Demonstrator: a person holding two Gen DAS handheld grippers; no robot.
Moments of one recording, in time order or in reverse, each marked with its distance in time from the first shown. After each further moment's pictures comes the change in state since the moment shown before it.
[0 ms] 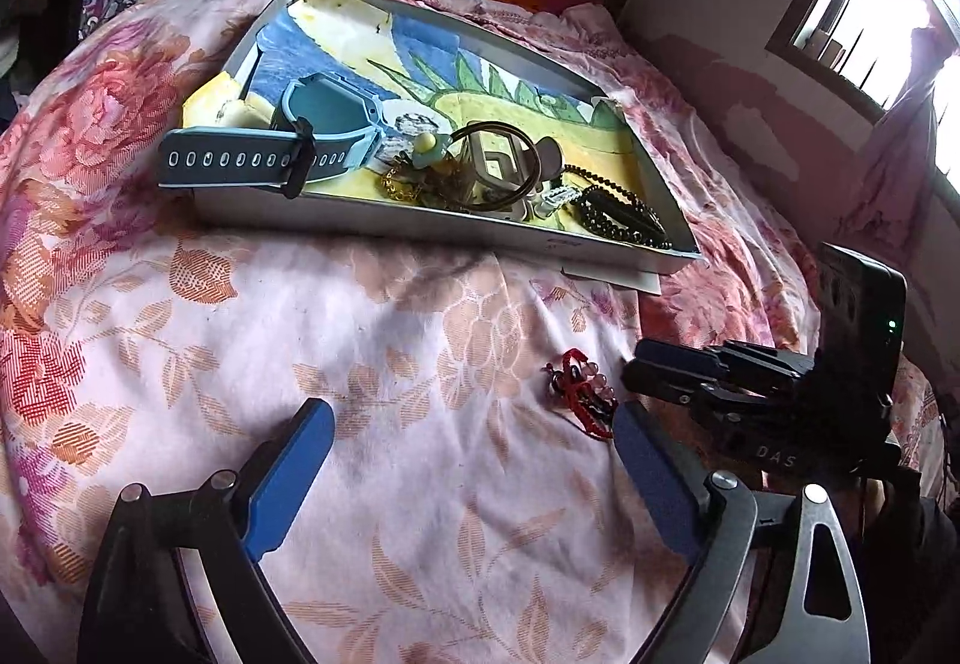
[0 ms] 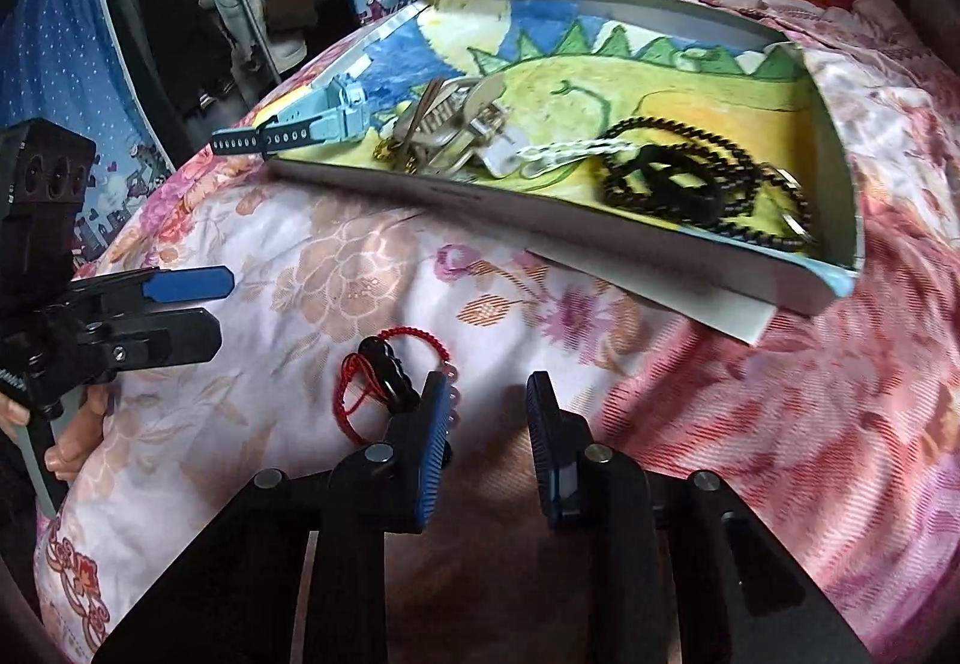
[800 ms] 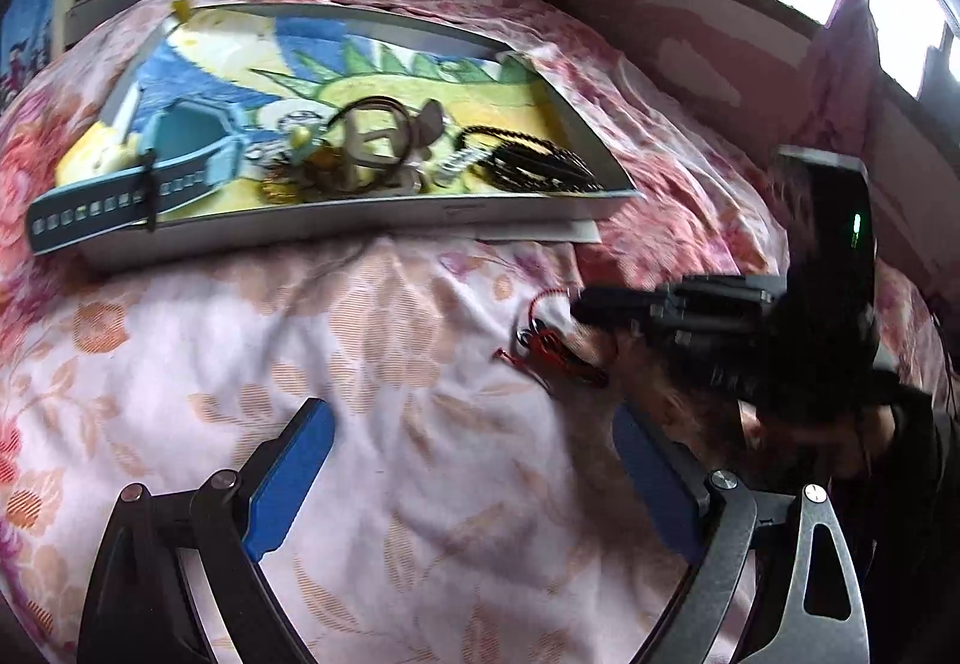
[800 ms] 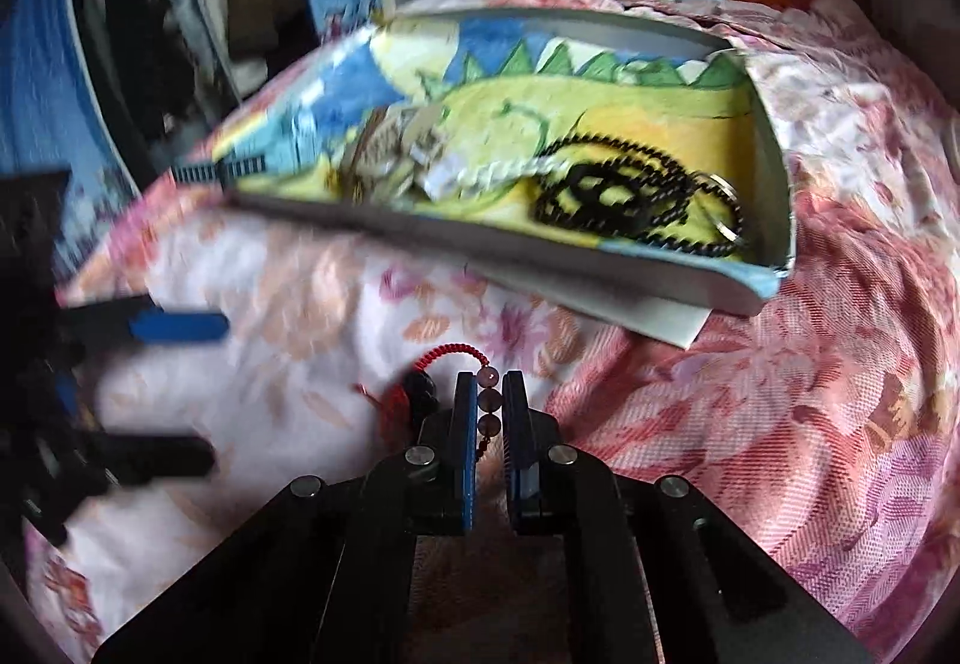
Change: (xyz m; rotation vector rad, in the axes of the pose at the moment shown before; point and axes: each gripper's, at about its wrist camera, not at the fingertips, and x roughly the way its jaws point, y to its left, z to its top) left arm 0.019 -0.035 -0.002 0.215 0.058 -0.080; right arm -0.024 -0.020 0.002 0.076 -0.063 -0.073
